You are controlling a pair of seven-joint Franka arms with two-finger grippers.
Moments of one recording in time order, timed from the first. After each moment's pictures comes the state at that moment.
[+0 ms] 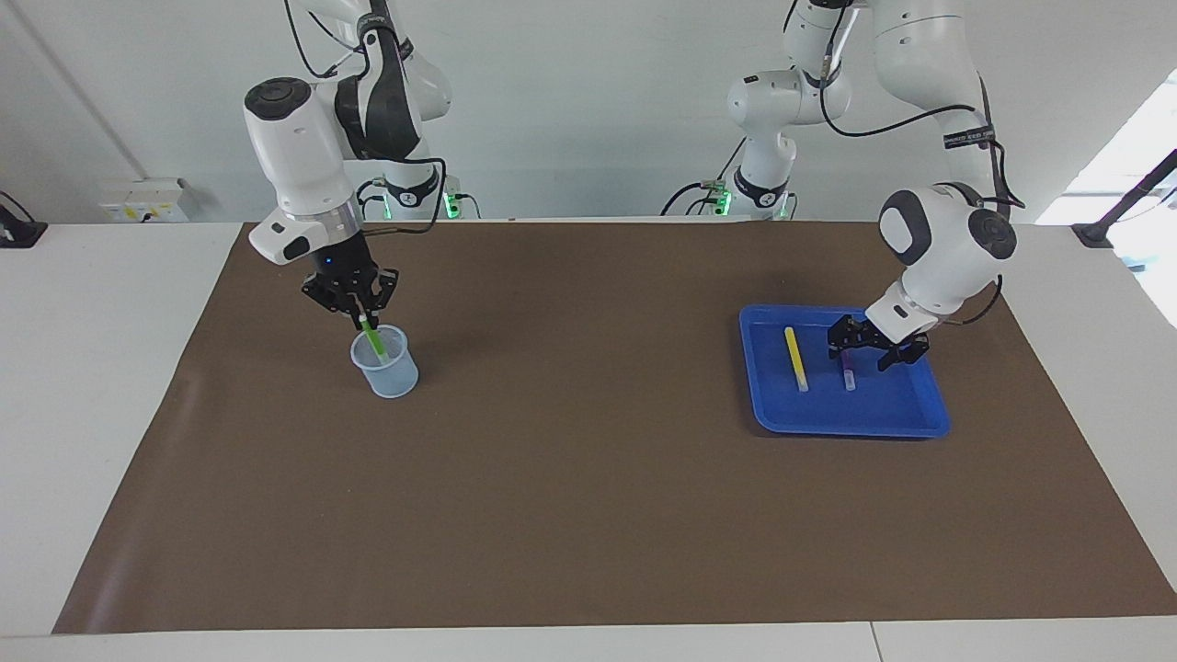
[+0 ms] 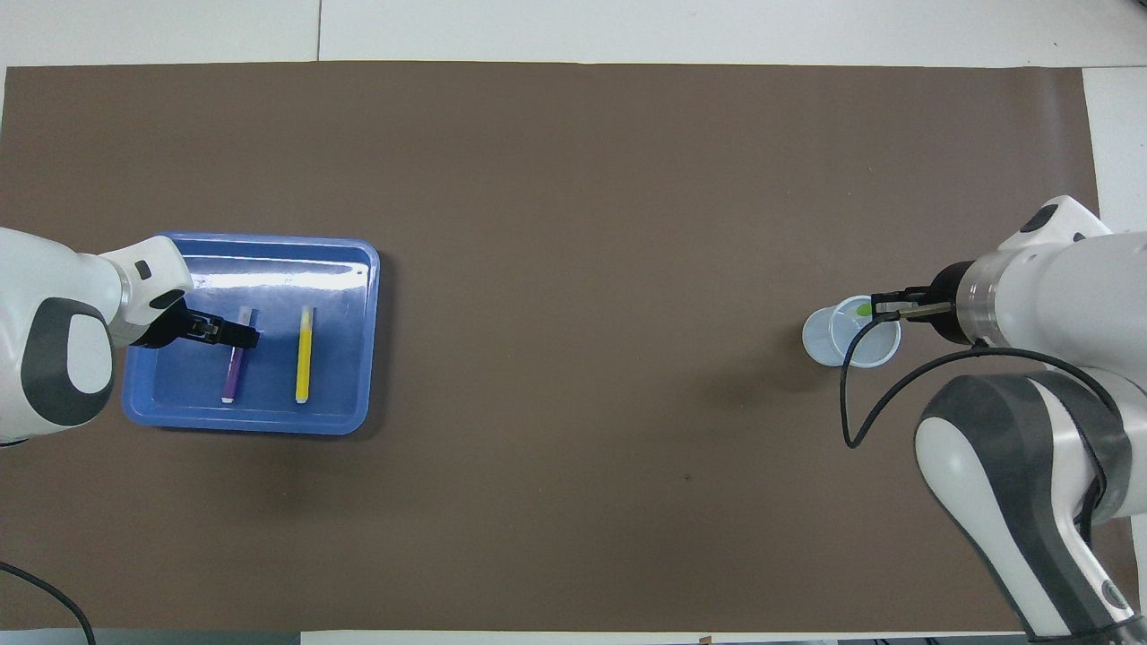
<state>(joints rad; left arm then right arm) 0.03 0.13 0.00 -2.18 -0.13 2.26 0.44 0.08 -0.16 0.00 -2.22 0.00 2.24 0.04</state>
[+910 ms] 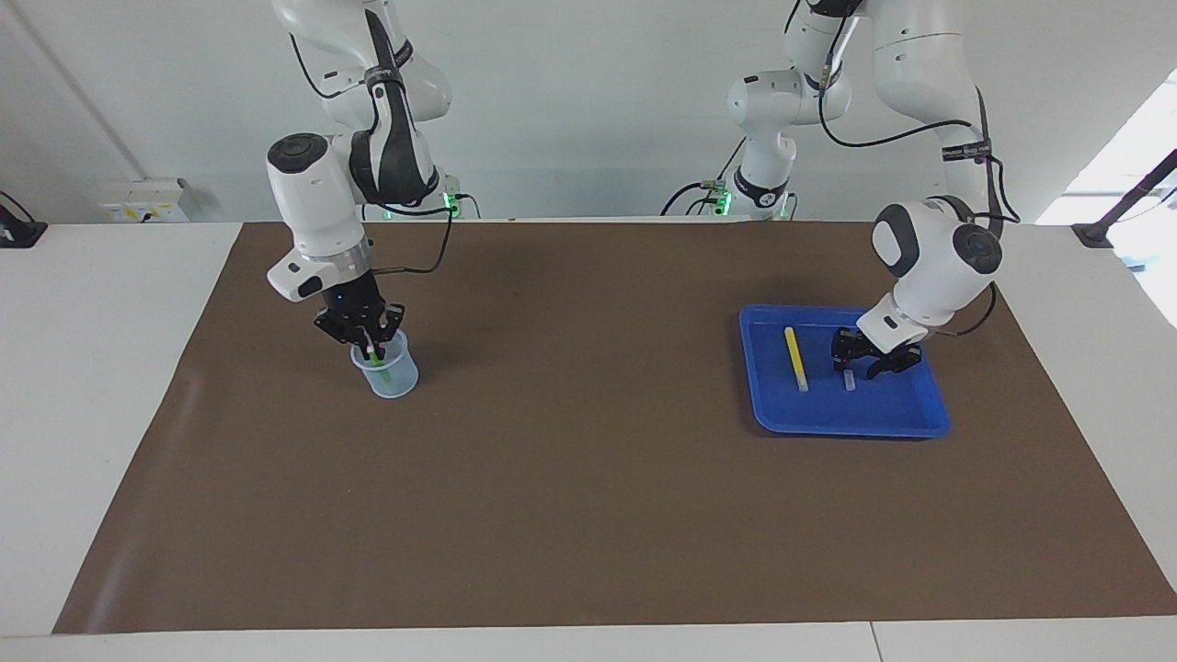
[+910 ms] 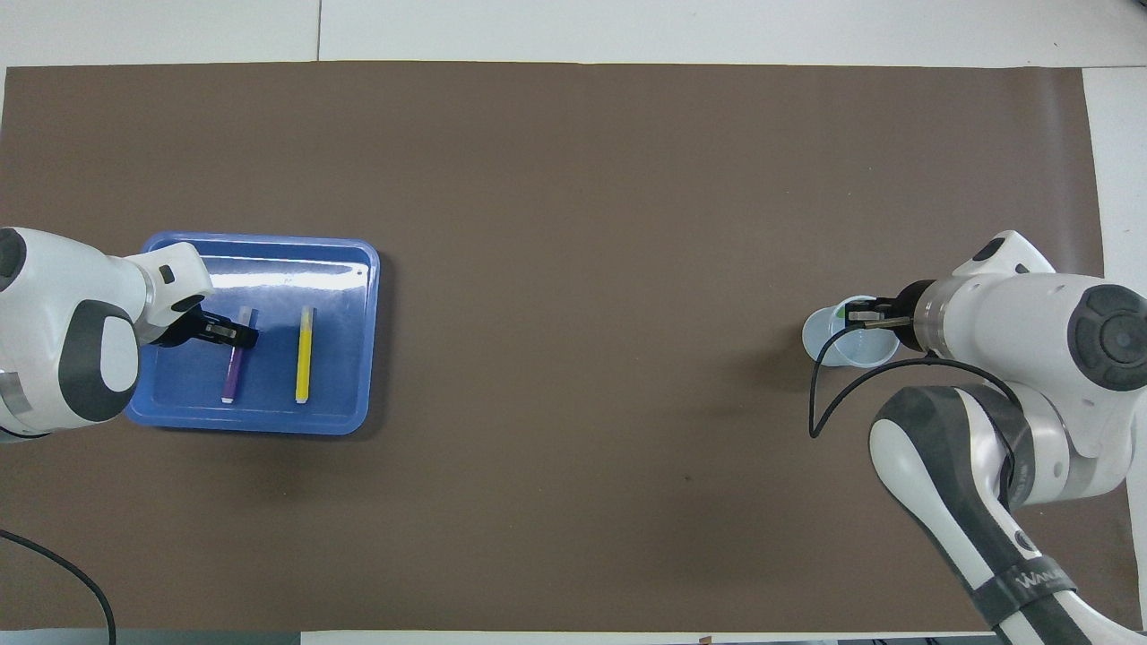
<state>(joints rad) 0.03 0.18 0.00 -2.18 -0.07 2.30 0.44 0.08 -0.08 -0.01 -2.32 0.00 2.45 0.06</state>
